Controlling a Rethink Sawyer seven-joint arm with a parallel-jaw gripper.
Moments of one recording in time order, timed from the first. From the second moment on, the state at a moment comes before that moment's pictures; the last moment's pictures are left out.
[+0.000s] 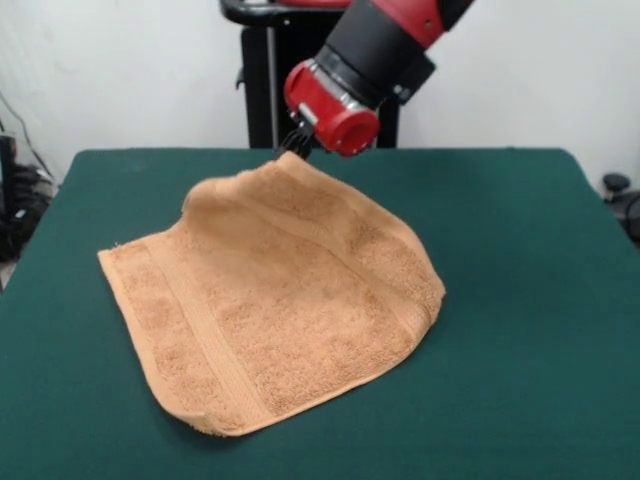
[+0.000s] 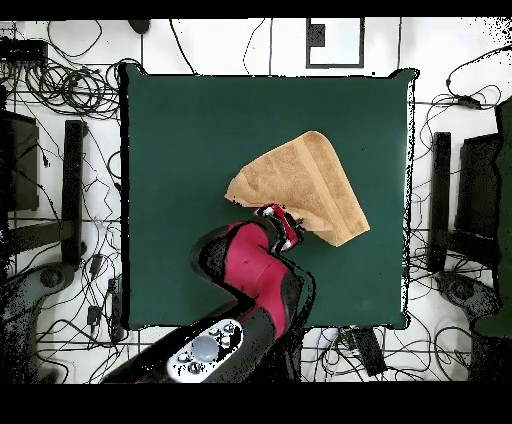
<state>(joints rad) 0.42 -0.26 -0.76 1.74 0.48 0.08 2.47</state>
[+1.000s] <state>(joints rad) 0.38 -0.34 -0.66 1.74 0.36 0.06 2.47</state>
